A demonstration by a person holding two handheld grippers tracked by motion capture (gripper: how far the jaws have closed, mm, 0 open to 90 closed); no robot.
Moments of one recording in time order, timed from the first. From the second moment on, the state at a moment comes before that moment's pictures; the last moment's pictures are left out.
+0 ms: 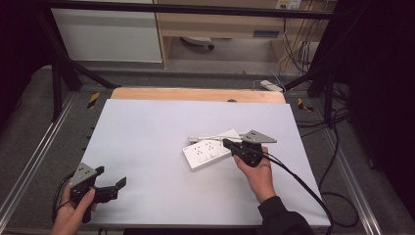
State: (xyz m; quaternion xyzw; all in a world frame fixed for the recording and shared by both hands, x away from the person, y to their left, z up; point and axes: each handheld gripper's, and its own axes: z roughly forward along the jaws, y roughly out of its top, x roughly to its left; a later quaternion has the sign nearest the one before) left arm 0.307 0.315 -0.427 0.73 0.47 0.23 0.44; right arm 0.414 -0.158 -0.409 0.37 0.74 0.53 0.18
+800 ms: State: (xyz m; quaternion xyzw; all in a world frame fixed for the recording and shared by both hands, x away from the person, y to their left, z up) left arm 0.307 0.313 -0.427 0.74 0.47 0.23 0.43; right arm 0.415 -0.149 -0.423 0.38 0.74 0.53 0.17
